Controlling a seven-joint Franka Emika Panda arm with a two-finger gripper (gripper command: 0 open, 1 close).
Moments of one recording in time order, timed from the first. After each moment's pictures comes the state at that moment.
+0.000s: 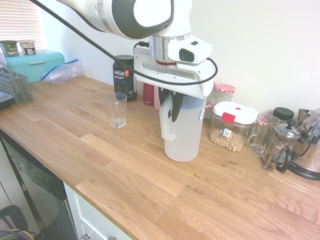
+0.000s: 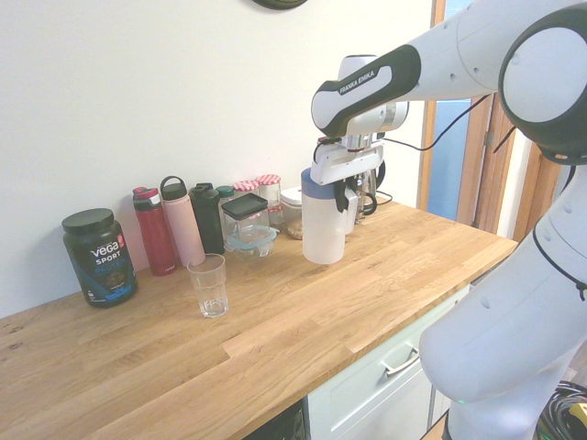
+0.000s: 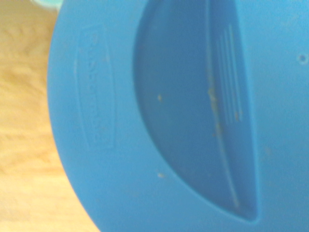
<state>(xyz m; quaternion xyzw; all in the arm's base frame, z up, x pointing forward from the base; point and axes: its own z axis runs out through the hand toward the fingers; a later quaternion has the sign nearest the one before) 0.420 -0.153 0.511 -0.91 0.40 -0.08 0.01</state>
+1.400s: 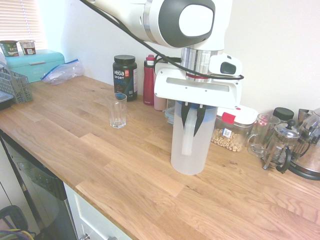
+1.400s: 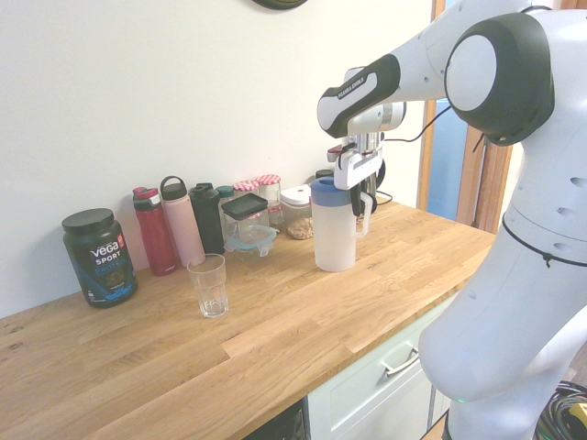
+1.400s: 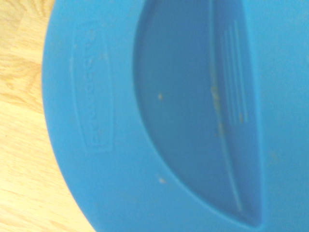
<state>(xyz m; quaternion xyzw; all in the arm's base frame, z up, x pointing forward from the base) 0.449 -0.211 0.497 -0.97 0.25 -0.03 -0.01</state>
